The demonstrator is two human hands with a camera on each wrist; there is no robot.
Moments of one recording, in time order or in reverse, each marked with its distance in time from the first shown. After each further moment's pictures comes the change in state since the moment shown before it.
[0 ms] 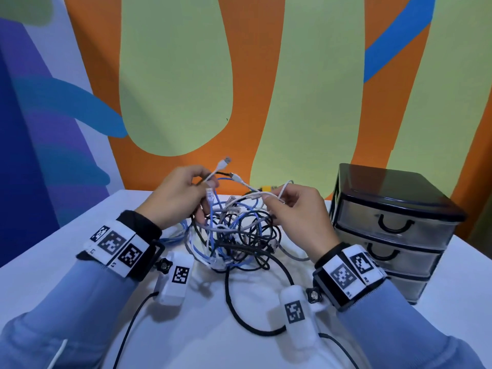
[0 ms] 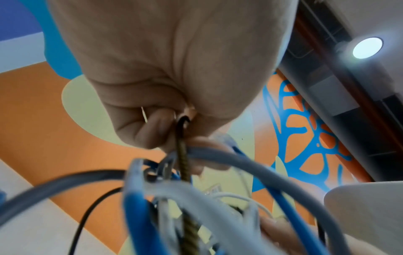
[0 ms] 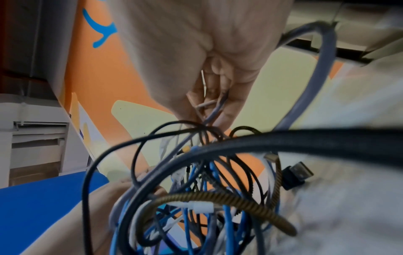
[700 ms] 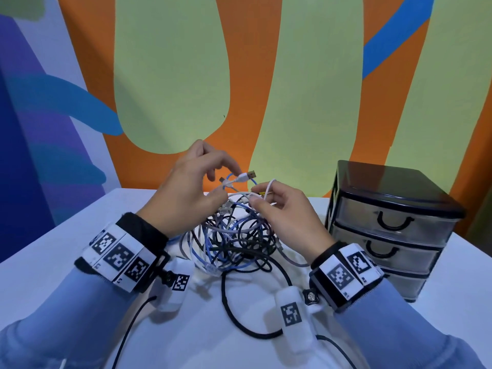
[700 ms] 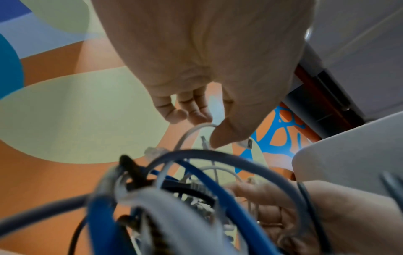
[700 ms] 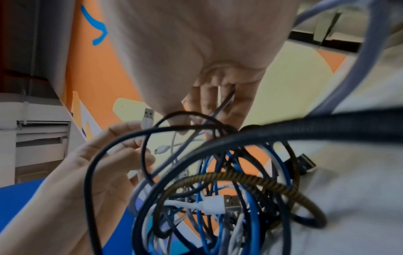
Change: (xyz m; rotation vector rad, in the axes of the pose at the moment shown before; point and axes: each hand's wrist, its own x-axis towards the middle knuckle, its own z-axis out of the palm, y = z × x) left_hand -0.013 0.017 0.010 0.257 0.131 0.541; right_hand -0.003 0.000 0.008 0.003 -0.150 0.034
